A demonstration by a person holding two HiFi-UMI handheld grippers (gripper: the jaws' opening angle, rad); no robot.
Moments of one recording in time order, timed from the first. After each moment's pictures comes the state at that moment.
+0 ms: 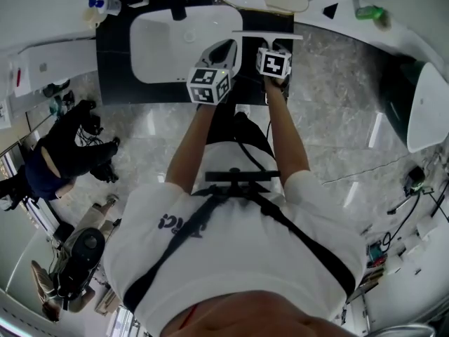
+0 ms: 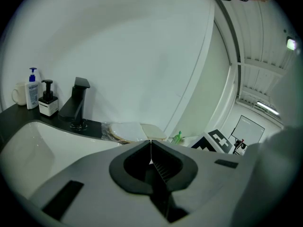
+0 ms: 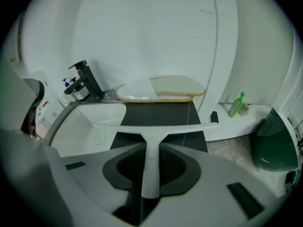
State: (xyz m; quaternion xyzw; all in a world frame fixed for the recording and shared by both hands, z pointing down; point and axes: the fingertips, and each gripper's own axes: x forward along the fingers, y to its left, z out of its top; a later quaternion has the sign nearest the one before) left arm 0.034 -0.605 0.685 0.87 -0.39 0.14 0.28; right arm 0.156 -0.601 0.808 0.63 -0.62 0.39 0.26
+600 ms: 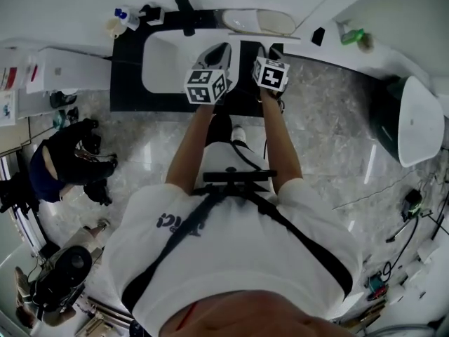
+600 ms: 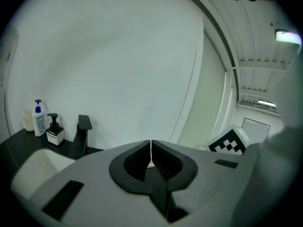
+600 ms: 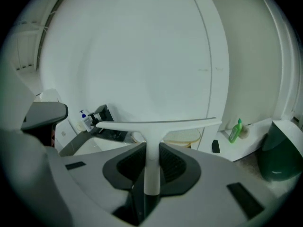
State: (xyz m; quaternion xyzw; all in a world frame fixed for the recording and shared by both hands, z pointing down) left arm 0.019 -0.611 0.593 0.88 -0.42 0.09 0.21; right arm 0.156 -0.606 0.682 0.67 -0.65 0.31 0.18
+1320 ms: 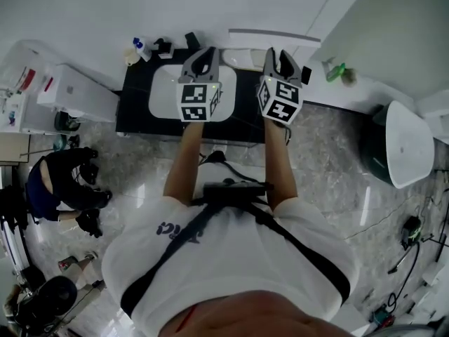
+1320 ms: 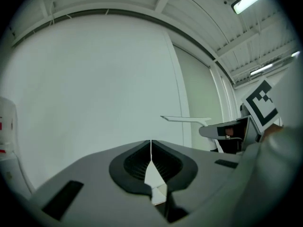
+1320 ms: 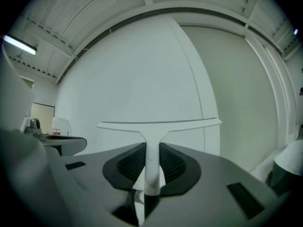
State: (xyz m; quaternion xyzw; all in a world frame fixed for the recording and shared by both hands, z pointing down) left arm -0.012 -0.584 0.392 0.87 -0.49 0.05 -0.01; right arm 0.158 -0.562 0.388 0.71 -0.70 0.07 -0.01
